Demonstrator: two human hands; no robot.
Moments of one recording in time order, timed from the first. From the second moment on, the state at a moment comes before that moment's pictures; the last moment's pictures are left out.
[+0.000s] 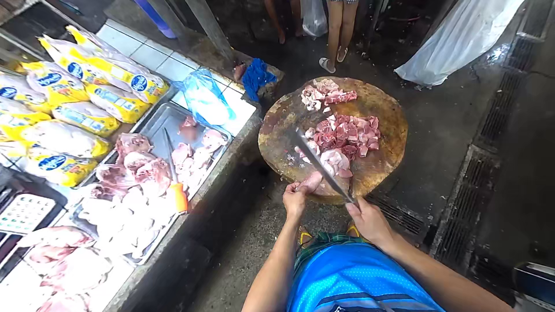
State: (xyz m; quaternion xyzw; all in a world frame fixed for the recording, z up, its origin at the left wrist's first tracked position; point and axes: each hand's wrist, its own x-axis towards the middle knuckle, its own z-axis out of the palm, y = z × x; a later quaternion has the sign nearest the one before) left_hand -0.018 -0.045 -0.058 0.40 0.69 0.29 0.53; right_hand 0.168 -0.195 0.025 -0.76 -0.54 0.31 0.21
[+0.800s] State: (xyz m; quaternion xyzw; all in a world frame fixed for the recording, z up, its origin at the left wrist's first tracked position) left_hand -0.020 -0.035 -0.035 0.36 0.55 0.40 0.63; right_hand 0.205 -0.193 0.034 -0.80 -0.35 0.48 0.09
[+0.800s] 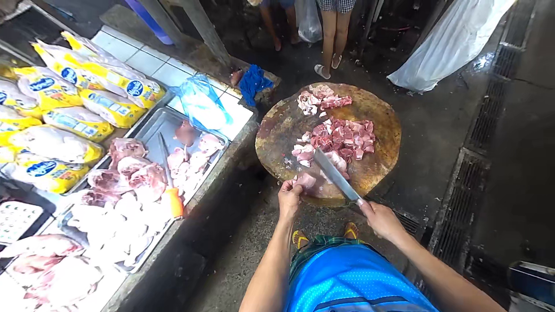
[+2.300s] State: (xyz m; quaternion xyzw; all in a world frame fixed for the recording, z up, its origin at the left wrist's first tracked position) left_hand -0.032 -0.032 -0.054 0.59 0.68 0.11 0.41; right_hand 0.206 -0.200 0.054 -0.82 -0.35 0.43 0.14
